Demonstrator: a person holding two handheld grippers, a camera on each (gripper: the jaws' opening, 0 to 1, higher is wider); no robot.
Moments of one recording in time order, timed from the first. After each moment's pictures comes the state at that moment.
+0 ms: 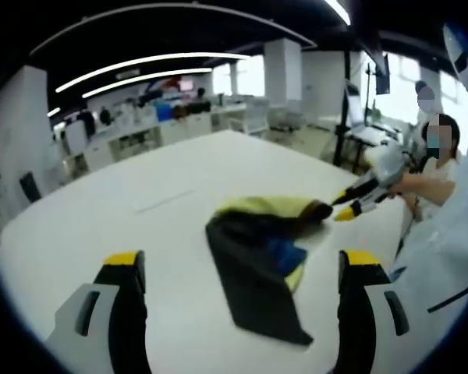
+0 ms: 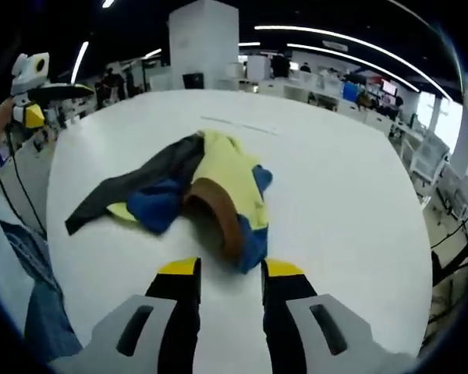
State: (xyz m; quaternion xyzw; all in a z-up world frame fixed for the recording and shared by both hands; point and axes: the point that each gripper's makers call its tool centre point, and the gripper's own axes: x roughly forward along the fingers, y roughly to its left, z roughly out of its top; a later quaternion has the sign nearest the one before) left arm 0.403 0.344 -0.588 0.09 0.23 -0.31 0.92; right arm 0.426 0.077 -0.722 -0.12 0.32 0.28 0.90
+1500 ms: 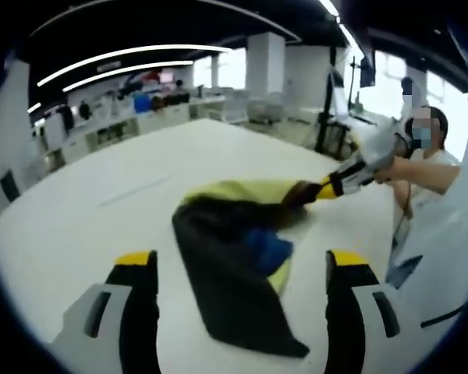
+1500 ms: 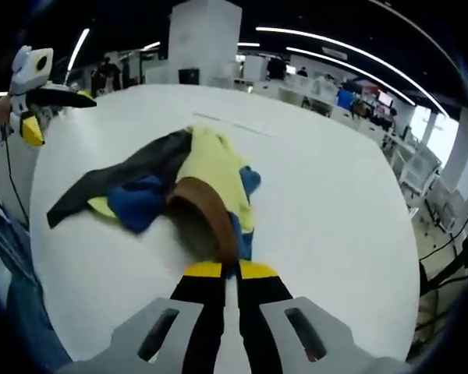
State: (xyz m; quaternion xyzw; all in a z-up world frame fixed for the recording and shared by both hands) left arm 0.411 0.300 -0.645 0.10 0.25 -0.37 0.89; right arm 0.440 0.070 -0.721 -0.16 0.31 0.26 0.90
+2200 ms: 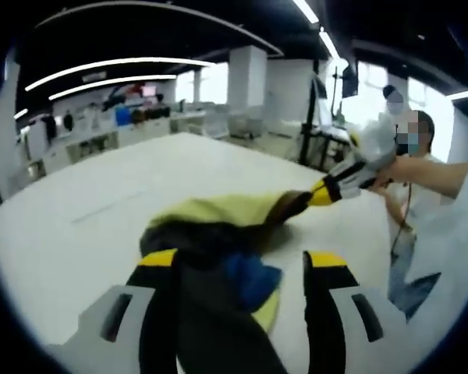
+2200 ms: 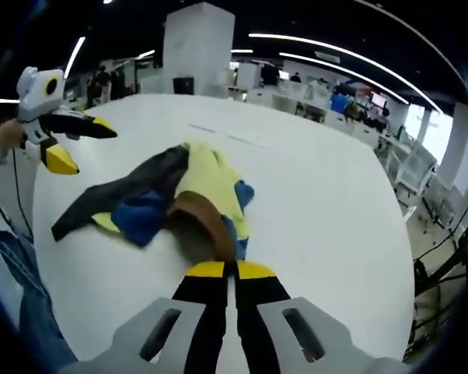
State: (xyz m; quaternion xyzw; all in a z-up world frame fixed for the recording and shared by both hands) left arm 0.427 0.250 -0.653 0.07 0.21 -0.42 0.88; right arm 0.440 0.070 -0.701 -0.14 0.29 0.25 0.91
